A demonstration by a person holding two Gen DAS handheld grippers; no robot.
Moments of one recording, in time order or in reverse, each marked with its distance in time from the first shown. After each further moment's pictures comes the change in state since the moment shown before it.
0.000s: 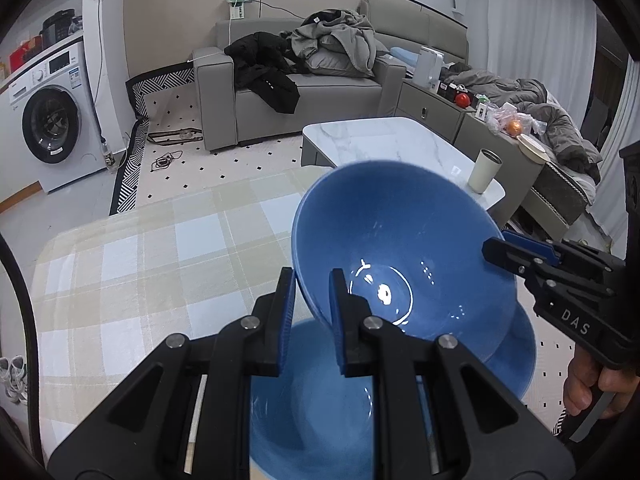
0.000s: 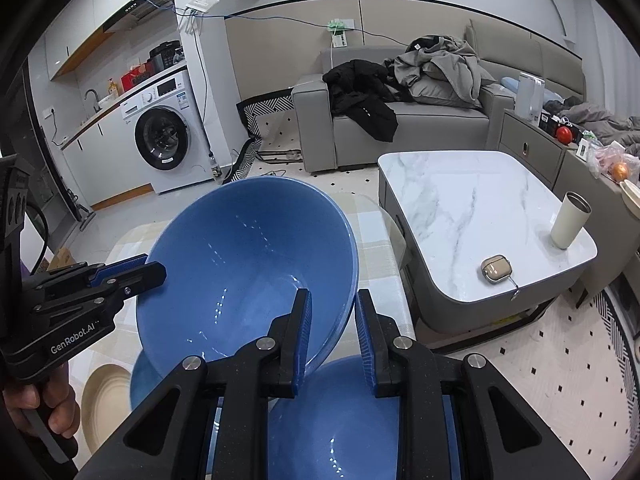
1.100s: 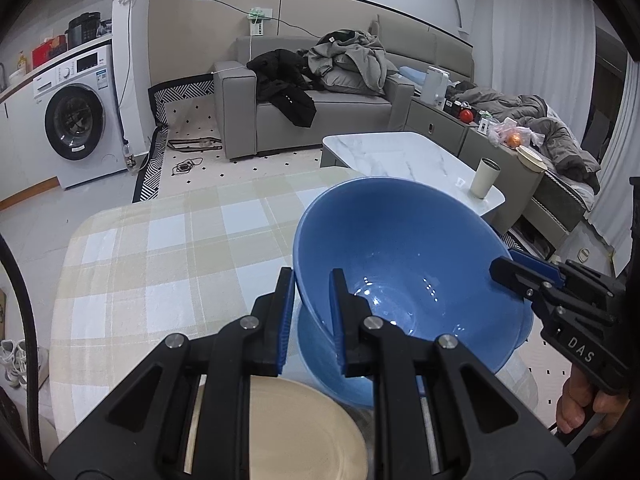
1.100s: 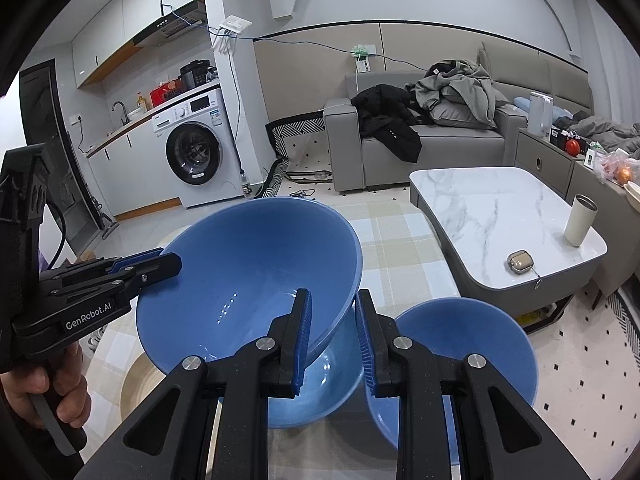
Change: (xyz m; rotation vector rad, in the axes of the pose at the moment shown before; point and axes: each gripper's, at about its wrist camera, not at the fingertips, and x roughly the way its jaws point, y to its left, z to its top) left arm -0.136 0.050 -0.090 -0.029 -0.065 0.029; right arm -0.063 0.085 -0.067 -0.017 -0.101 0.058
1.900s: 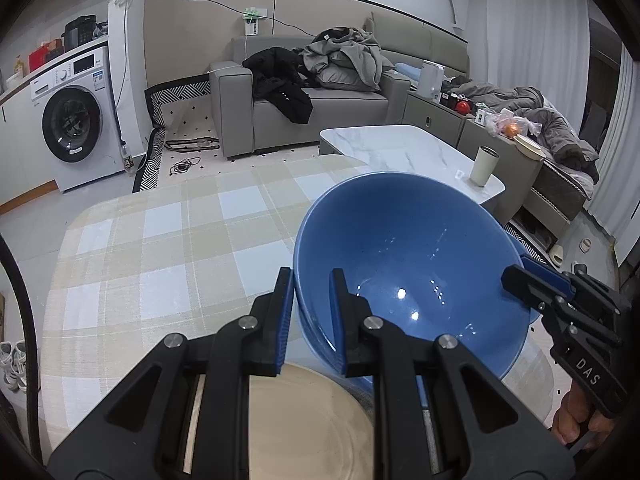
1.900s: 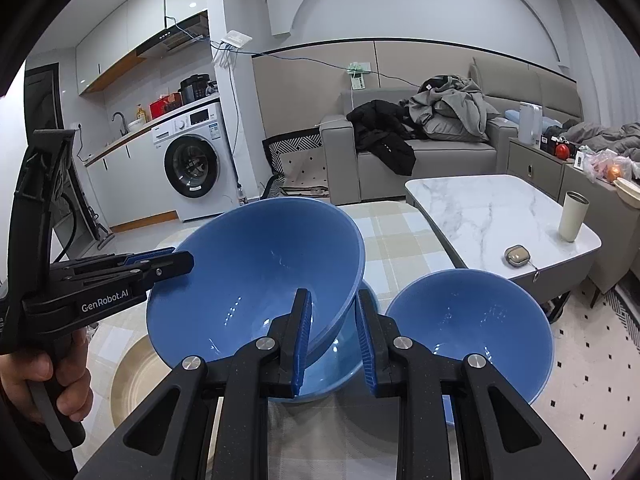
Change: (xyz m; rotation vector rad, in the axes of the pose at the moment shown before) left arm 0.016 -0.002 -0.043 0.028 0.001 -0.001; right arm -0.009 0.013 -0.055 0.018 -0.086 -0.015
